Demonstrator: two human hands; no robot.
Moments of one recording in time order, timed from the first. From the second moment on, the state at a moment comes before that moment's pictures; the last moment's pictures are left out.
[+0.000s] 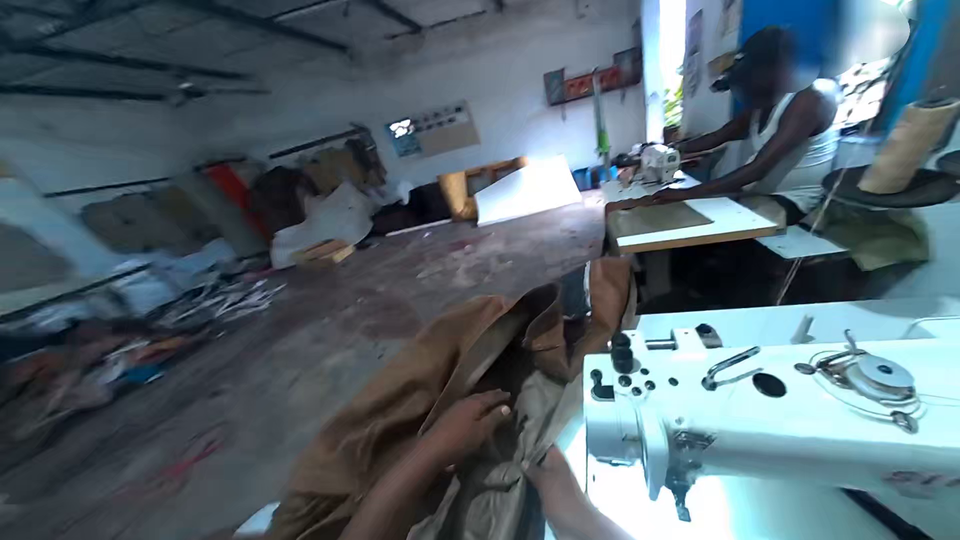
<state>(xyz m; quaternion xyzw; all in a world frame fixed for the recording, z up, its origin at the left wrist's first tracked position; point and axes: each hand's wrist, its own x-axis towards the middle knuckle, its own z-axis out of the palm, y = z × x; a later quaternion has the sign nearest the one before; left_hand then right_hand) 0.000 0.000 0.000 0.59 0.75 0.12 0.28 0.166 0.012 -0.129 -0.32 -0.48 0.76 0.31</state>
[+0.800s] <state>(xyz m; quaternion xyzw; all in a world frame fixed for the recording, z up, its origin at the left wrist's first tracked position) 0.059 -0.100 -0.067 0.49 0.79 0.28 0.23 0.197 0.026 -0.115 -0.26 -0.42 0.84 0.22</state>
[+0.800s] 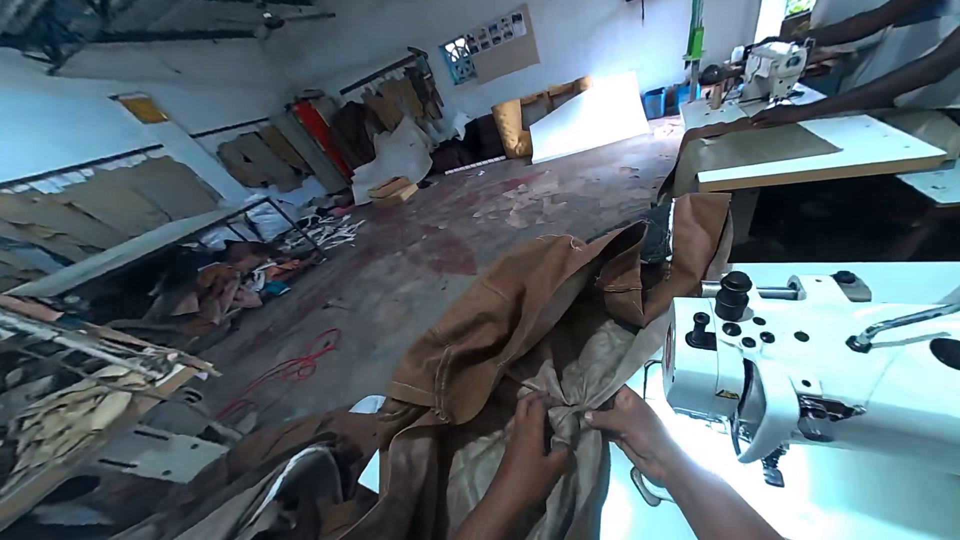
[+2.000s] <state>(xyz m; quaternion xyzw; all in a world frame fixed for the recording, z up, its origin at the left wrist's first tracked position) 0.039 -0.098 -0.103 0.48 0.76 0.42 0.11 0.199 0.025 -0.106 -0.23 -0.32 0.89 0.22</state>
